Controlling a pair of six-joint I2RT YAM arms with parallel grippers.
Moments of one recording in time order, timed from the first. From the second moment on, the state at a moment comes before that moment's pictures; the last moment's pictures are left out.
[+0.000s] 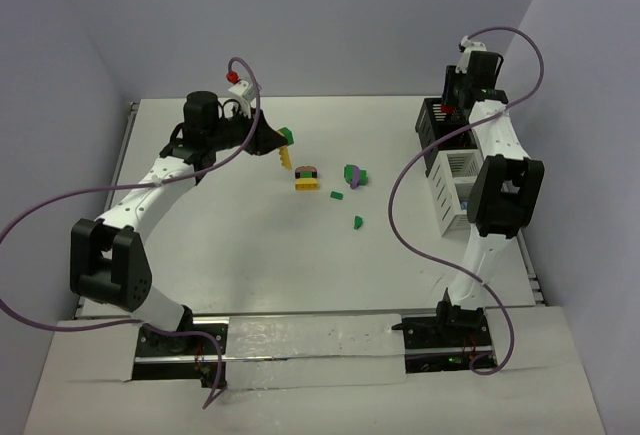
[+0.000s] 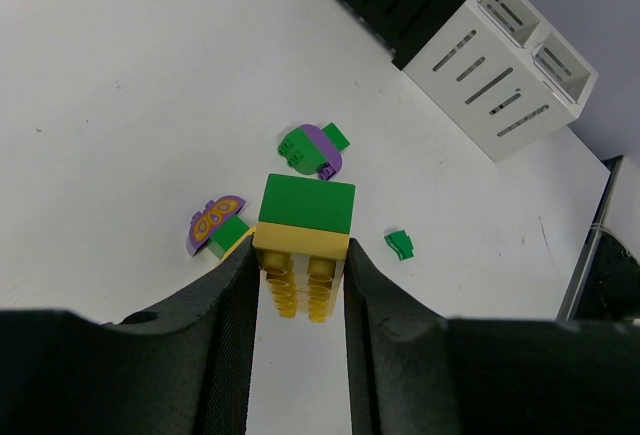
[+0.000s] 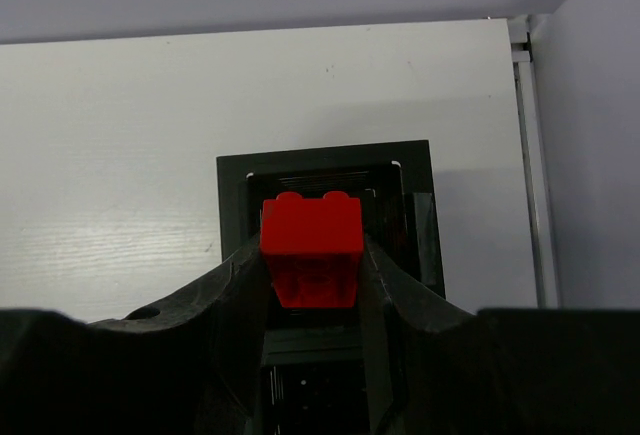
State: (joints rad) left arm -0.31 1.54 1.22 -0.03 0.66 -0.18; right arm -0.15 2.02 1.82 -0.35 -0.07 -0.05
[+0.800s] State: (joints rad) left arm -0.31 1.55 1.22 -0.02 0.74 -0.17; right arm -0.16 1.98 1.81 -0.39 -0.22 -0.04
